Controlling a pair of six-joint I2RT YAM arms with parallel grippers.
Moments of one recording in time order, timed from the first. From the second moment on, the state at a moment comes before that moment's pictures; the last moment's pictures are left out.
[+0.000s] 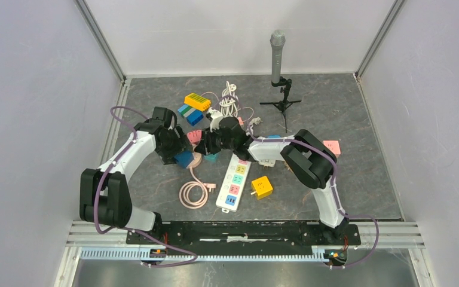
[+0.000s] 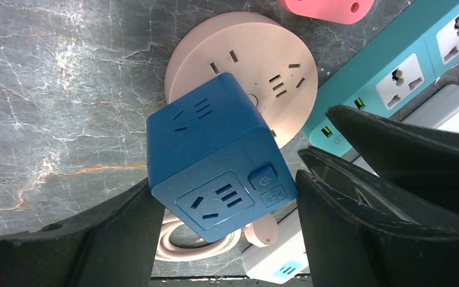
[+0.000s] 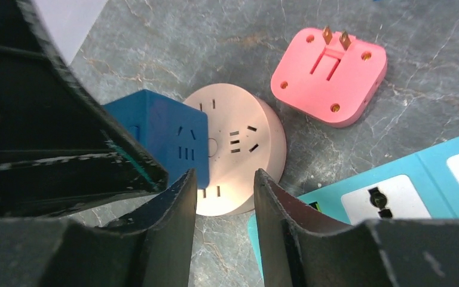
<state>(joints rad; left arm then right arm) -0.17 1.43 0.97 -0.74 0.06 -0.70 0.84 2.08 1.26 0.42 -0.29 0.47</state>
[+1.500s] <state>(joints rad) -0.17 1.44 0.98 -0.77 -0.02 -0.77 0.90 2.23 1.52 0.10 -0.20 0.29</state>
